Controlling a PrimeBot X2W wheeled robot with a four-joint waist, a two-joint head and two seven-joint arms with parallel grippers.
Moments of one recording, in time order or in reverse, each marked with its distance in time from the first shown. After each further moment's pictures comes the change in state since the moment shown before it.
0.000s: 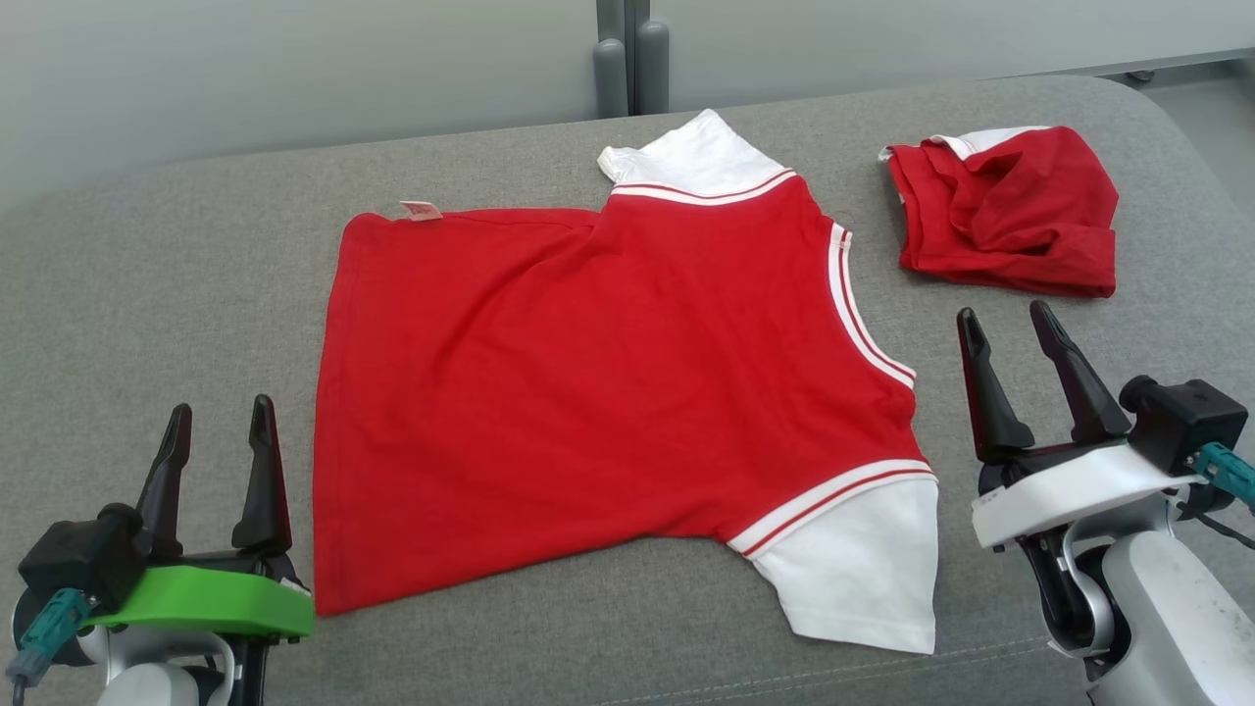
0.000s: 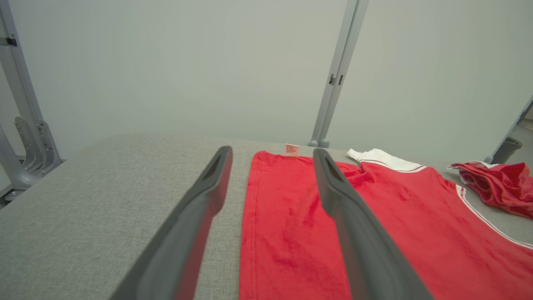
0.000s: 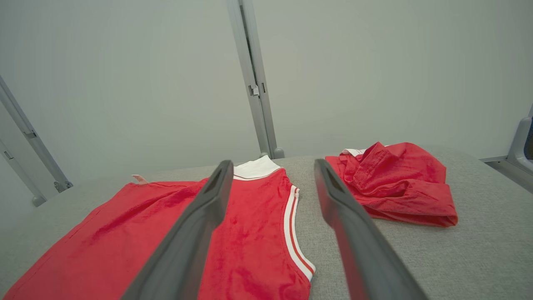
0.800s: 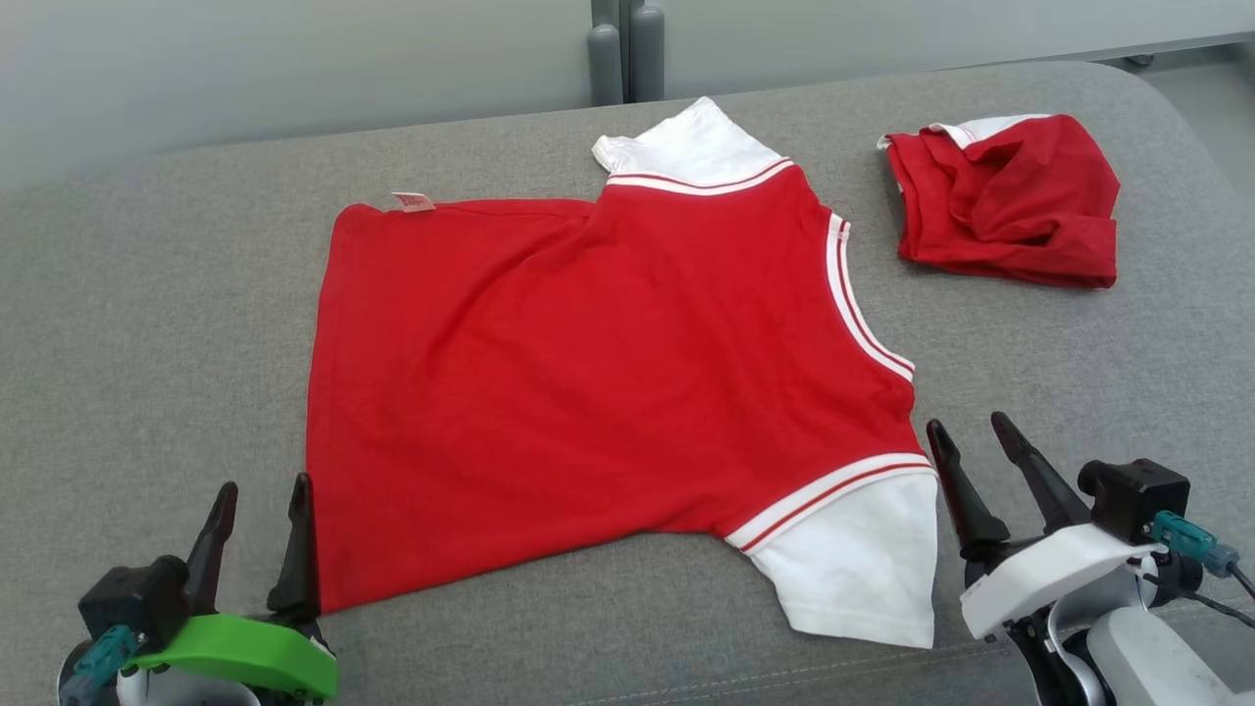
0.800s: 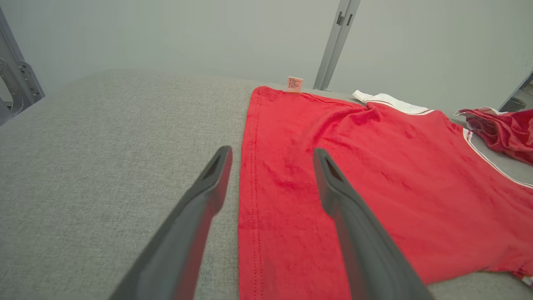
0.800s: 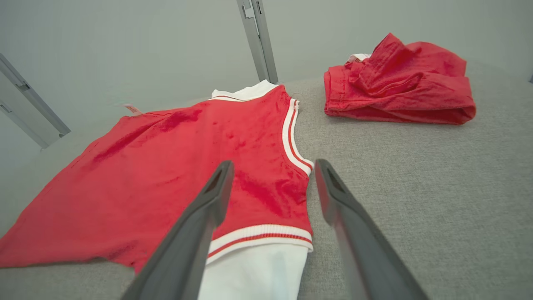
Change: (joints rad) left arm 0.048 -0.011 -0.021 0.104 -0.003 -0.032 0.008; right arm 0.080 0.025 0.024 0.129 0.018 0.076 0.006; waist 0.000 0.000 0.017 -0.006
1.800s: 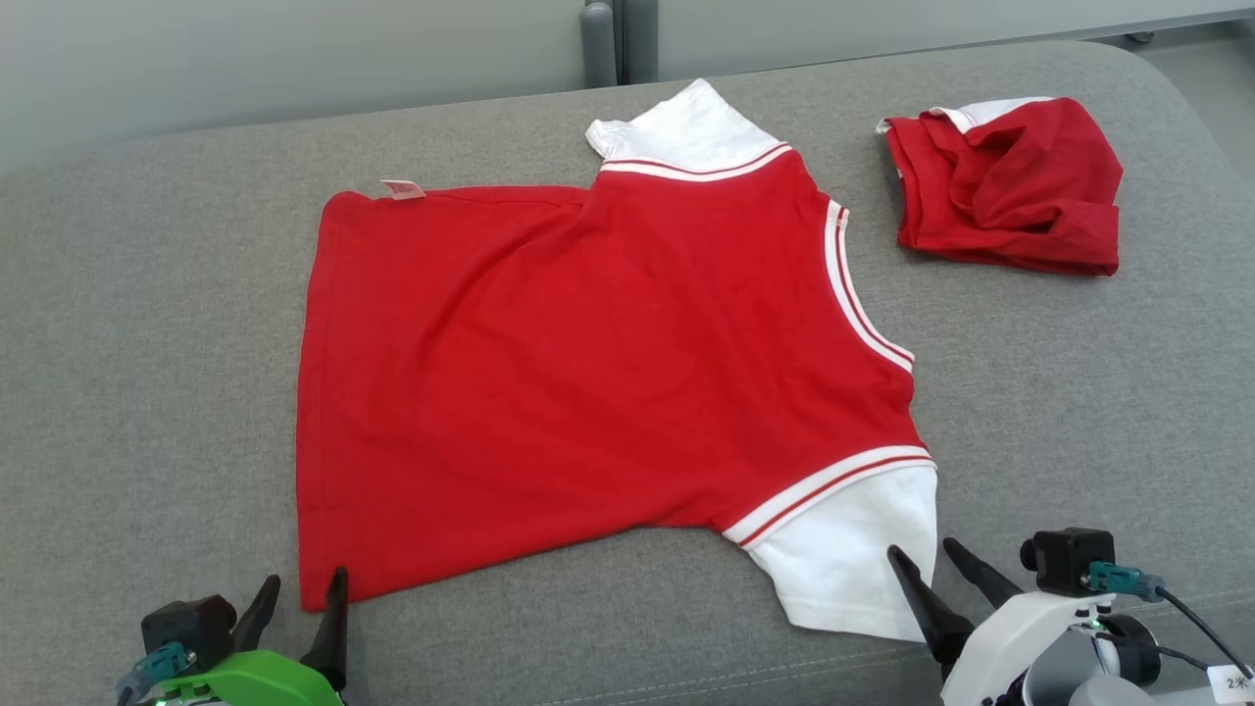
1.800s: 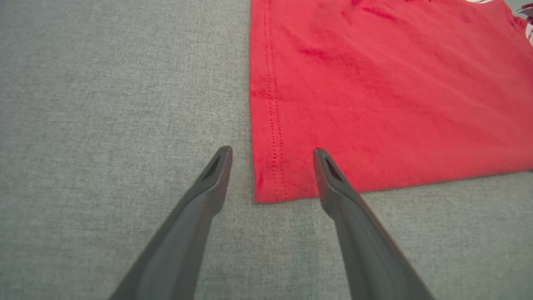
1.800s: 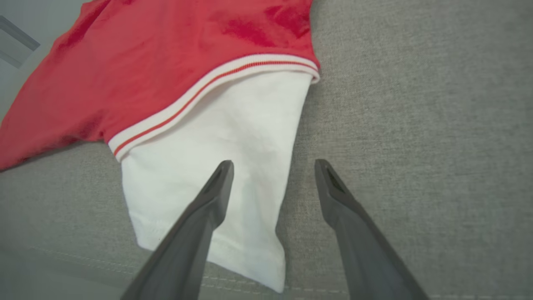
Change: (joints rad) left arm 0.001 0.006 -0.048 0.204 -0.018 -0.013 0.139; right arm 0.041 -0.002 0.079 0.163 0.079 0.073 0.170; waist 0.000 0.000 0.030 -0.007
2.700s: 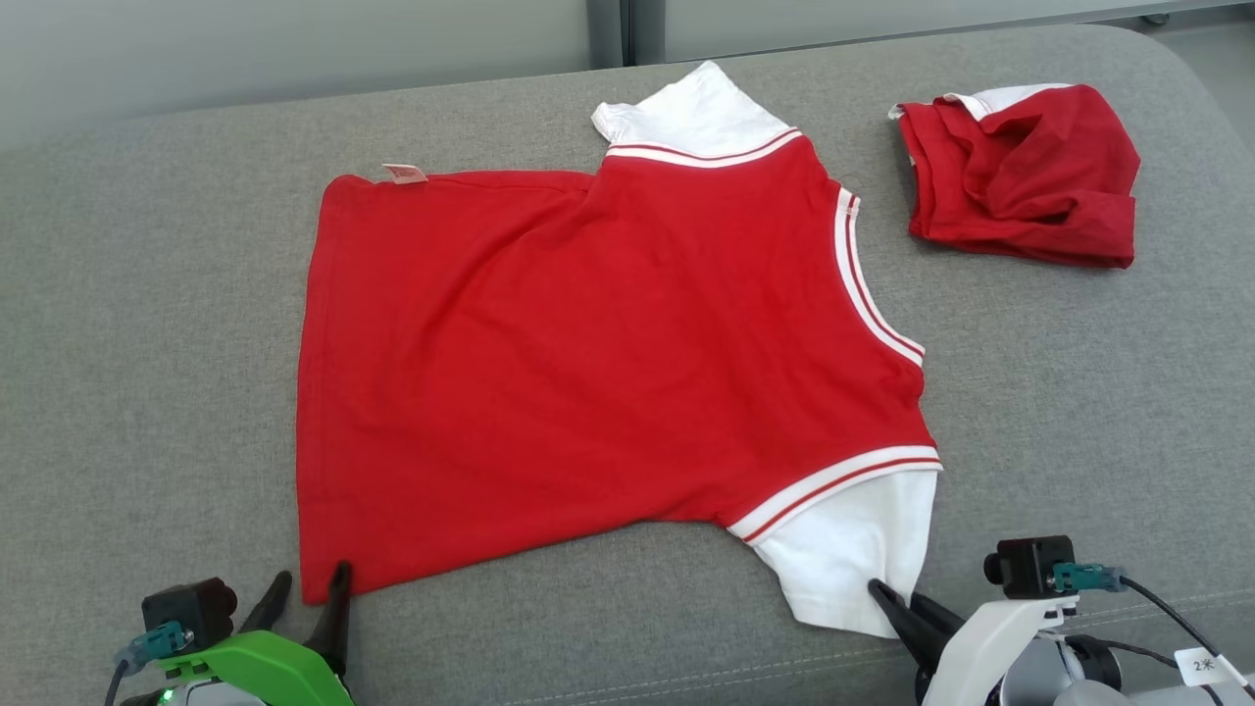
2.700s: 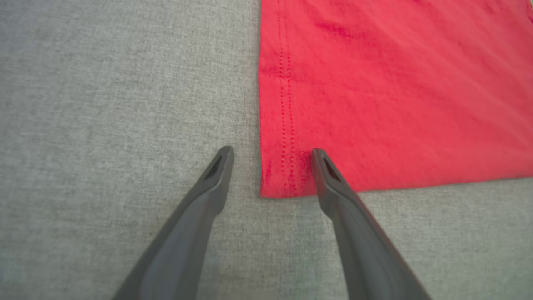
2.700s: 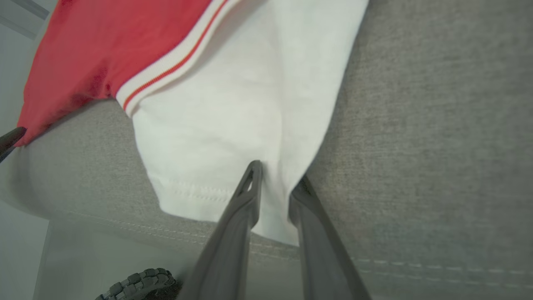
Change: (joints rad) left arm -0.046 -0.001 -0.008 0.061 -0.066 -0.018 0.053; right arm -0.008 -0.008 0.086 0.003 0.133 0.026 0.131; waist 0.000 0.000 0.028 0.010
